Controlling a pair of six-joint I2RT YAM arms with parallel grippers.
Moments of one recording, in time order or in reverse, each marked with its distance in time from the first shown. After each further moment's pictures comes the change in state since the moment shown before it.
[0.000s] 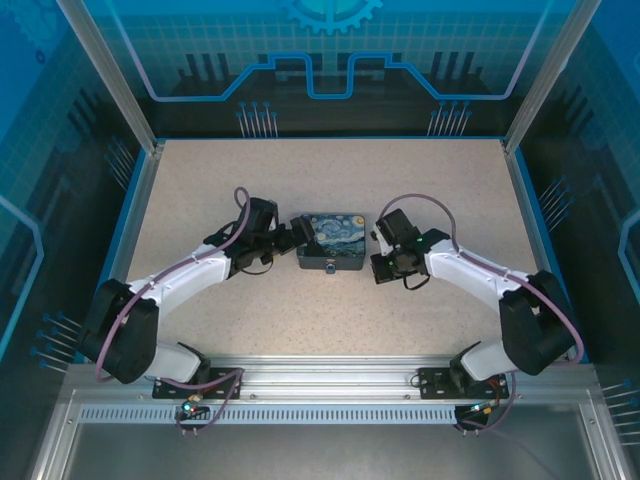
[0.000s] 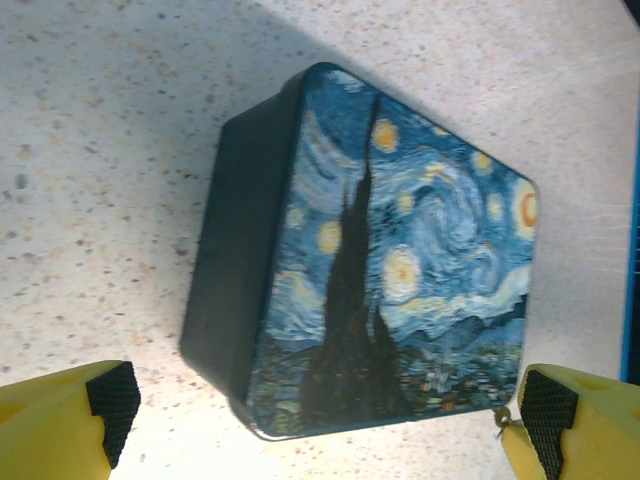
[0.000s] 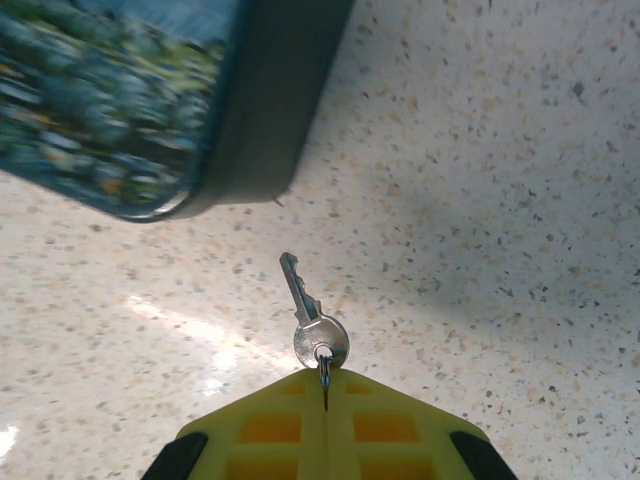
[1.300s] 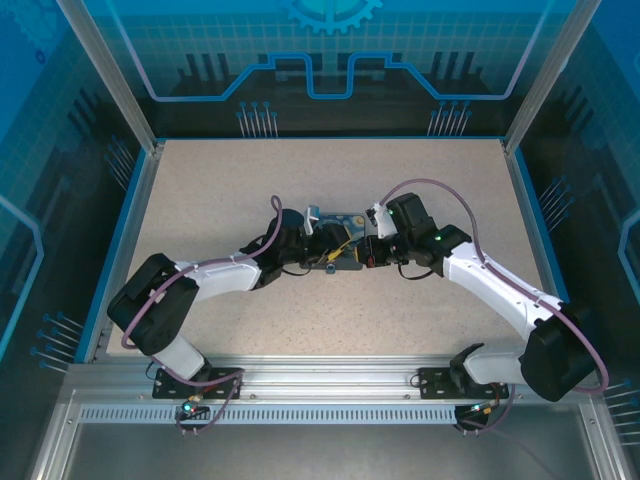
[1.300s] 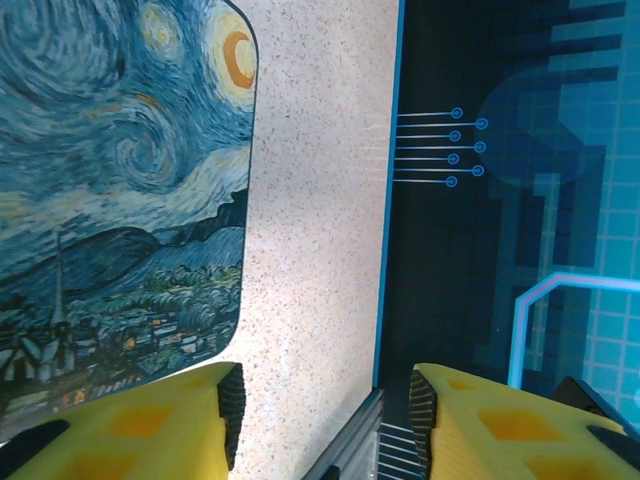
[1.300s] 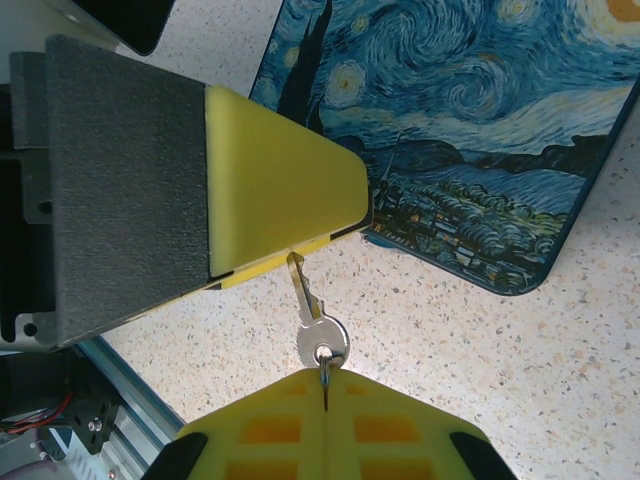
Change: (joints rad) left arm -0.180 0.204 -0.057 0.624 0.220 -0.358; right arm 0.000 -0.142 0.078 0.075 -0.303 0.142
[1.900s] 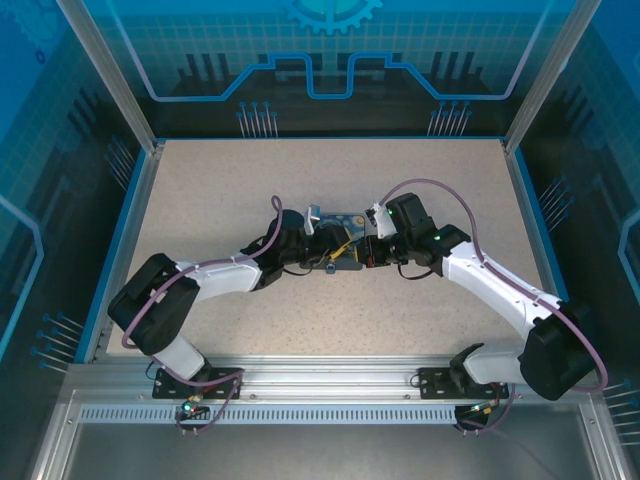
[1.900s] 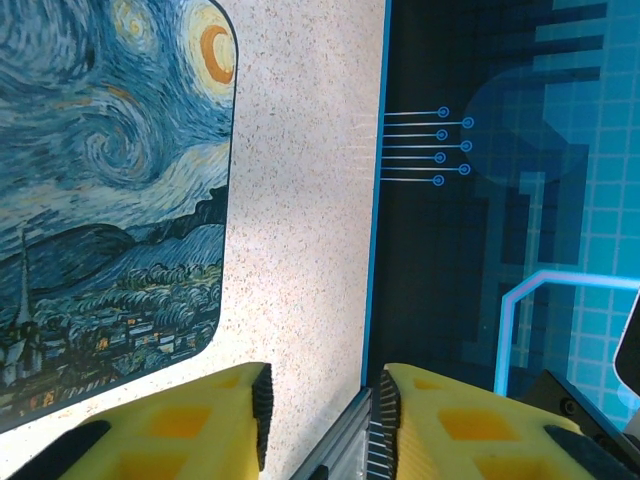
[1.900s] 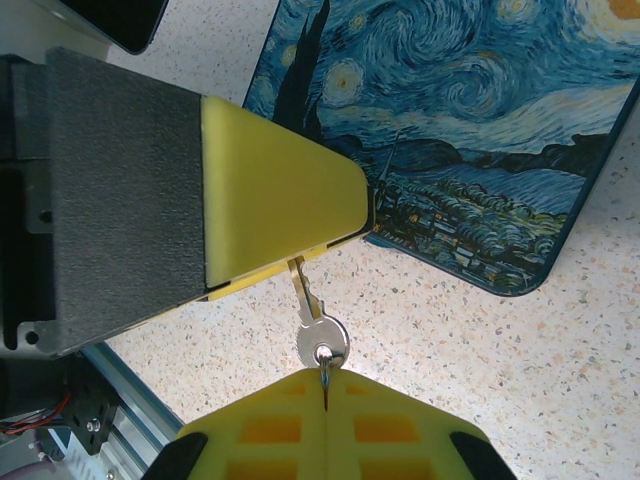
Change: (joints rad) left arm -0.006 0.003 -0.003 0.026 0.001 -0.016; right arm 0.000 0.005 0.000 0.001 0.000 0.000
